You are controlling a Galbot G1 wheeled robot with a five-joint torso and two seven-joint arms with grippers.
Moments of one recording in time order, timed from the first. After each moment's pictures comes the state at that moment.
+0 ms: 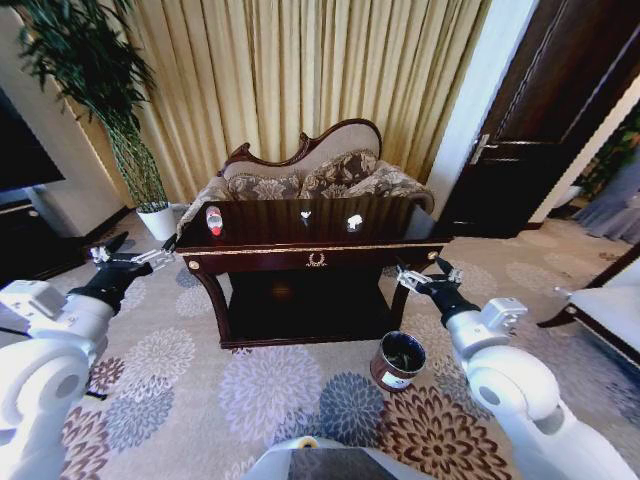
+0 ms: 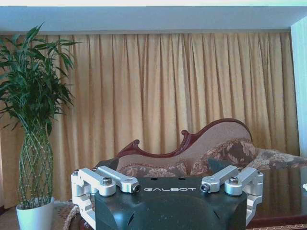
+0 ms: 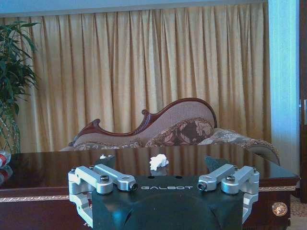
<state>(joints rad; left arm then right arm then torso) 1.45 -0.94 -1.08 -2.42 -0.83 0.53 -0.11 -1.47 0.94 0.66 2.43 0.75 -0.37 0.36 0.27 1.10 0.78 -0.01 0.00</state>
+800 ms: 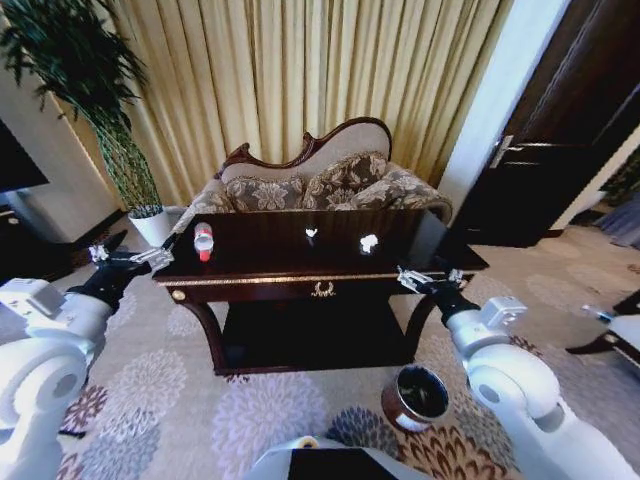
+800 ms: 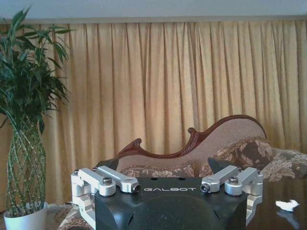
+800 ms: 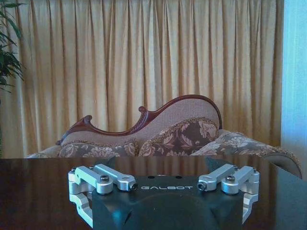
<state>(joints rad) 1.45 -0.94 -1.09 -2.43 -0.83 0.53 -0.11 -1.48 0.94 0.67 2.44 0.73 -0.38 0.37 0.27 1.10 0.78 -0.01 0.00</state>
